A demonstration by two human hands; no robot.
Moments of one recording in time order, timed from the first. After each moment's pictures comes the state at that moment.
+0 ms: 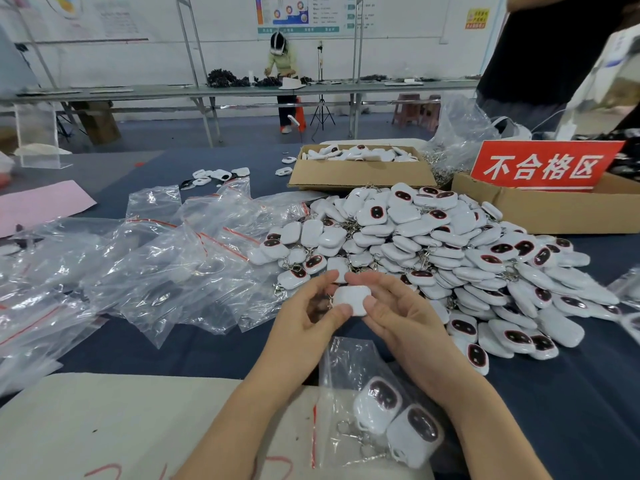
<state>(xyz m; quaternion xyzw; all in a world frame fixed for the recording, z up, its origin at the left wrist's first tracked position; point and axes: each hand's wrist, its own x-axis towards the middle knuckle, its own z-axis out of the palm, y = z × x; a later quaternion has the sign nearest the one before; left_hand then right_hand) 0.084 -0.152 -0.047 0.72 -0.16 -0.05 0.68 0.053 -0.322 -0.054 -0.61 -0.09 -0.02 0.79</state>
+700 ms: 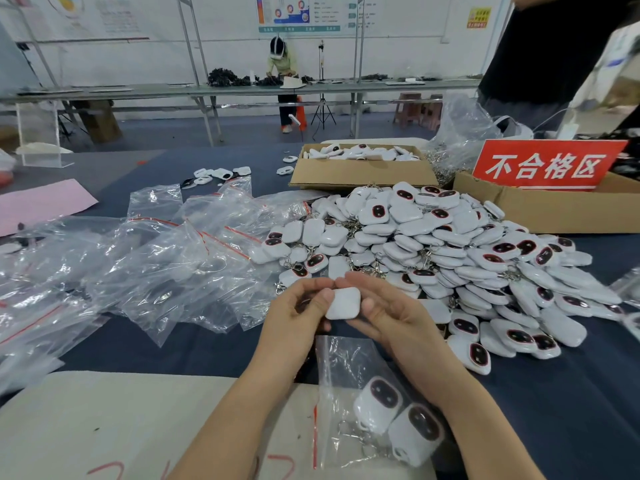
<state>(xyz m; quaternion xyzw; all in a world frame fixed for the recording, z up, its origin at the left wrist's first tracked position) 0.094 -0.149 -0.053 0.67 -0.08 -0.04 0.74 0.052 -0.311 -0.052 -0.63 -0.09 -0.03 0.77</state>
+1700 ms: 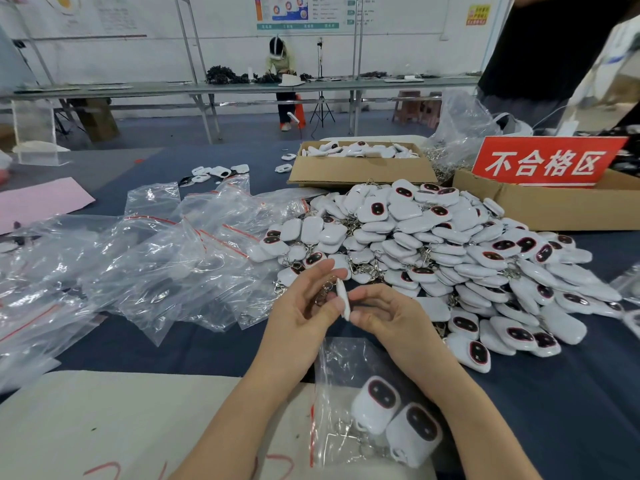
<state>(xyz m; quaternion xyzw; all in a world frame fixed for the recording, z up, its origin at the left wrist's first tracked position) 0.082 -0.150 -0.045 0.66 -0.18 -0.03 0.73 0.059 -0.312 -0.055 -0.72 -0.01 -0.07 0.69</state>
